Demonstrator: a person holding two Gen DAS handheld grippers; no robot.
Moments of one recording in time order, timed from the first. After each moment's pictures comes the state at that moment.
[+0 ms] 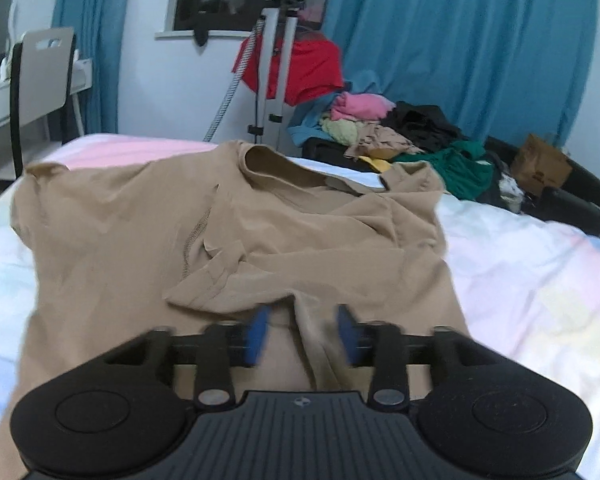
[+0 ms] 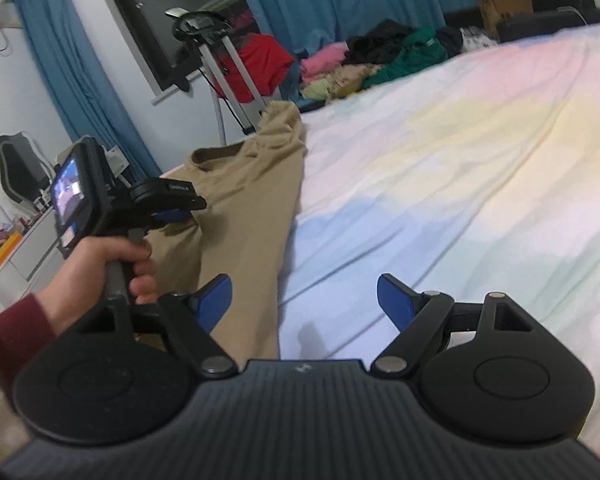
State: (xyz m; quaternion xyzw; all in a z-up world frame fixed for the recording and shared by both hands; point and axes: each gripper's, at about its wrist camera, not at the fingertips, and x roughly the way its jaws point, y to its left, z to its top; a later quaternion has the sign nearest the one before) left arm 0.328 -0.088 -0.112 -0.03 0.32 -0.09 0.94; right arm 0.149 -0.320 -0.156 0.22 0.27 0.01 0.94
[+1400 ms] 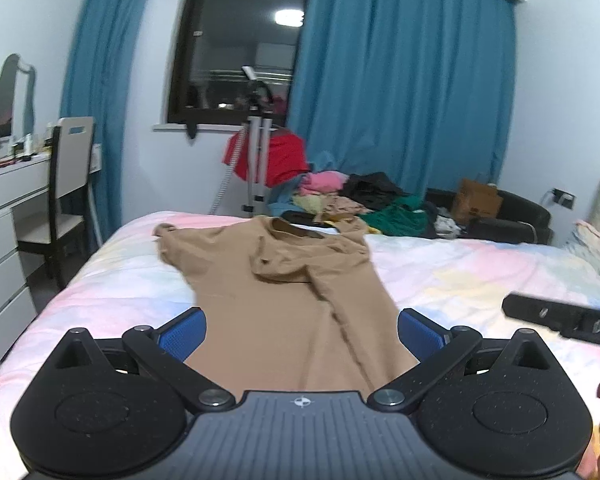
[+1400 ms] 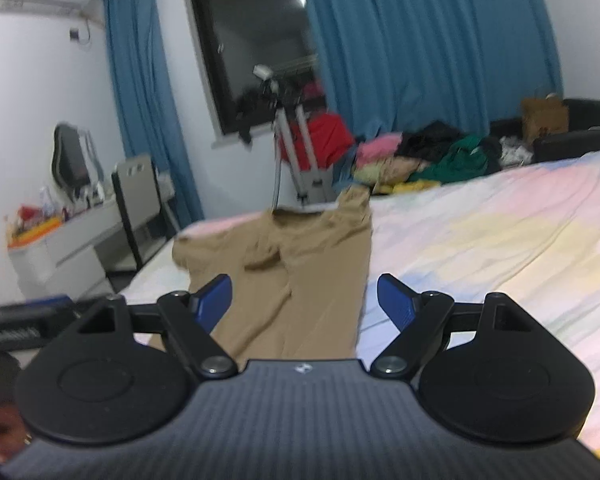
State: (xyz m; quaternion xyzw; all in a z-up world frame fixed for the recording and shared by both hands) left arm 0.006 0.044 -0.011 -0.03 0.20 -0.12 0.97; right arm 0.055 -0.245 -0.080 0.12 0.17 0.05 0.98
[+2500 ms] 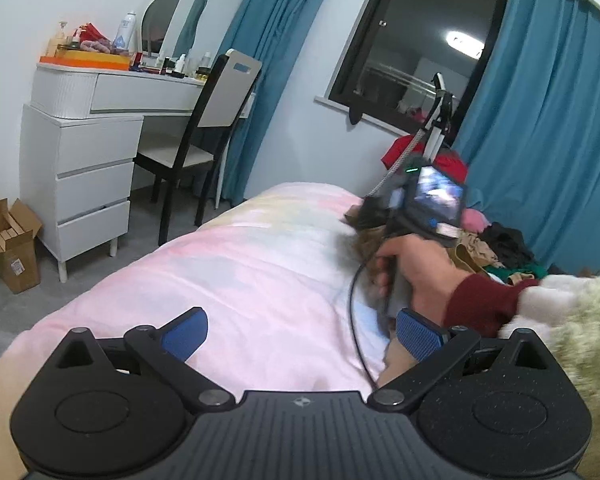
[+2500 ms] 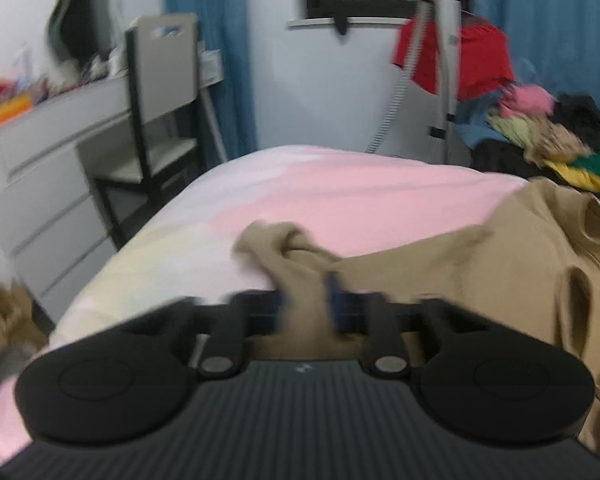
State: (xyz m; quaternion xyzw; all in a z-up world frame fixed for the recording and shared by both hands) left arm 0.087 0.204 -0.076 -0.18 0.22 0.06 0.96; right arm 0.522 0.052 -0.169 0.04 0.27 0.12 0.95
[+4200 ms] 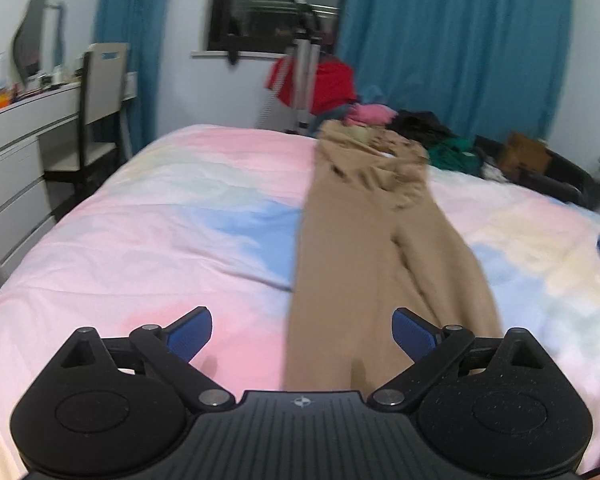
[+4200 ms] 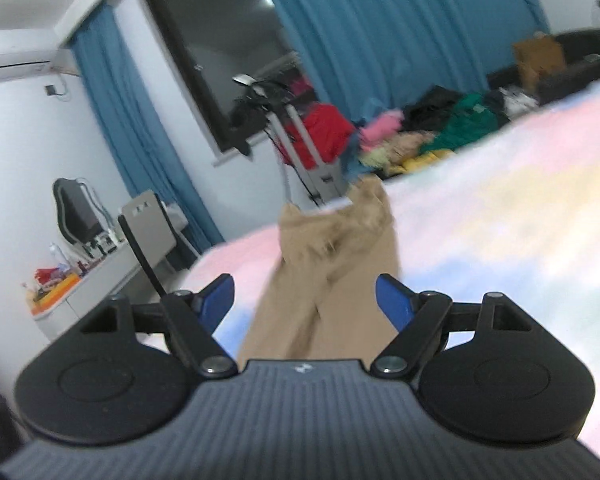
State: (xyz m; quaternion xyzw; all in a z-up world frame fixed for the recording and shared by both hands) left arm 0.033 0.037 -0.081 -0.01 0.30 -0.10 0.95; right arm 0.076 -0.258 -0.086 0.24 0.17 0.04 0.95
